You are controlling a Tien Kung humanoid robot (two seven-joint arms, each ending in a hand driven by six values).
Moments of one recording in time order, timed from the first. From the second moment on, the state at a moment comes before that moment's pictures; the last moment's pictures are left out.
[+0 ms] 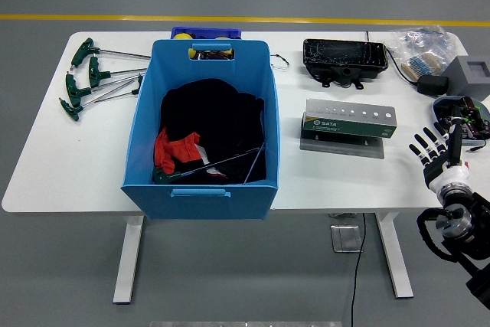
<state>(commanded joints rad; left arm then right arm) -0.05 0.08 -0.53 -0.21 0.03 0.25 -0.02 0.38 -0.28 0.88 0.97 -0.03 -0.43 0.31</state>
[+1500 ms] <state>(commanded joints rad) -0.05 0.09 -0.52 -0.21 0.01 0.25 -0.02 0.48 -0.28 0.74 0.91 0.02 -0.38 0.29</state>
